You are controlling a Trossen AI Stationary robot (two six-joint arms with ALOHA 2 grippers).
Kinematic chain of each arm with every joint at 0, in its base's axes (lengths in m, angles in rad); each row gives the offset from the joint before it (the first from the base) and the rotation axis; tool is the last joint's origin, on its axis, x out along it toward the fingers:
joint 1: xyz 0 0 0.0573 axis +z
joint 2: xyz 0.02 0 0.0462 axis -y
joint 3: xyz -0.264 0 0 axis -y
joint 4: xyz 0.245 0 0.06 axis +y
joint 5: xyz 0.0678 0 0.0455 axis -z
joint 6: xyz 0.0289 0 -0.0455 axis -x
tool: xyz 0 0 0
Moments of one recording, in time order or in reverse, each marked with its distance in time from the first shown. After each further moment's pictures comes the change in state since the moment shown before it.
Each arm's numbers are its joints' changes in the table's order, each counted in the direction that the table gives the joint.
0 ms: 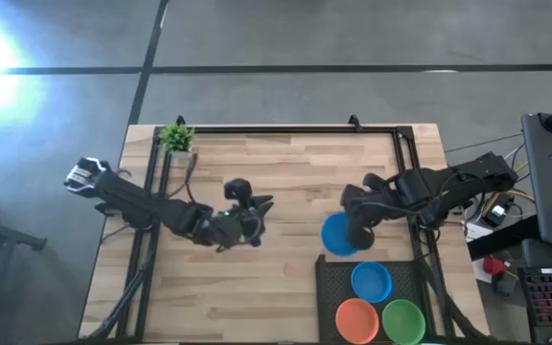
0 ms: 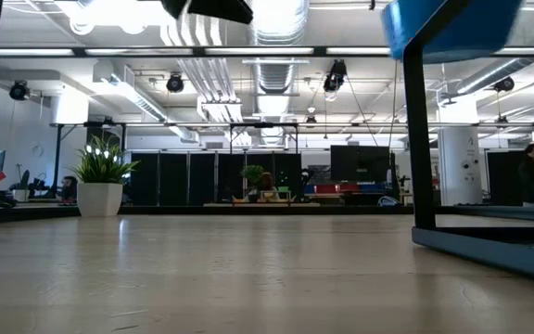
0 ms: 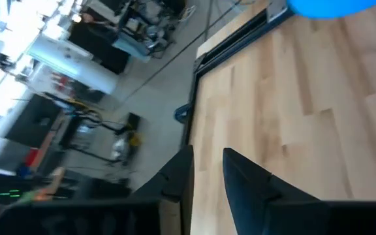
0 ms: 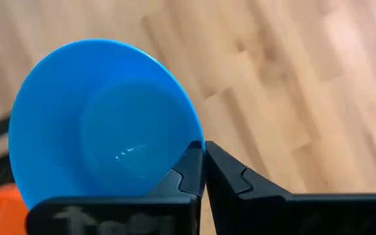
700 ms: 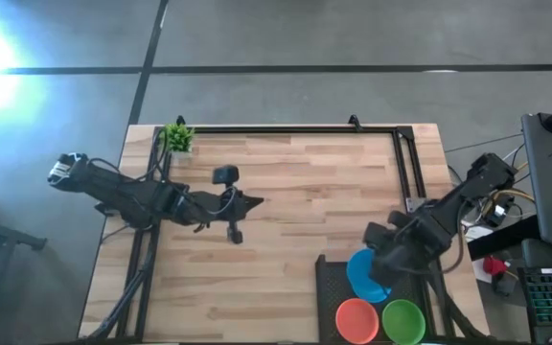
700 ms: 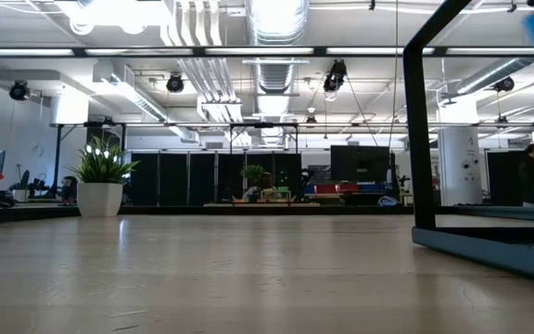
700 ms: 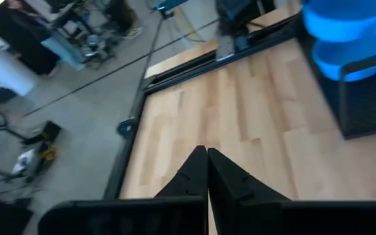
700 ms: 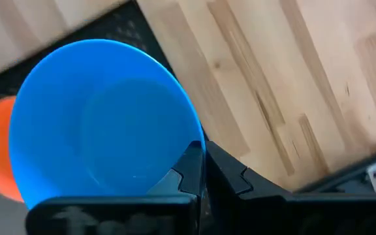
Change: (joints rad) left arm 0.072 0.200 -0.002 0.162 0.343 0.202; right arm 0.378 -0.006 -0.126 0.066 -0.072 -0.479
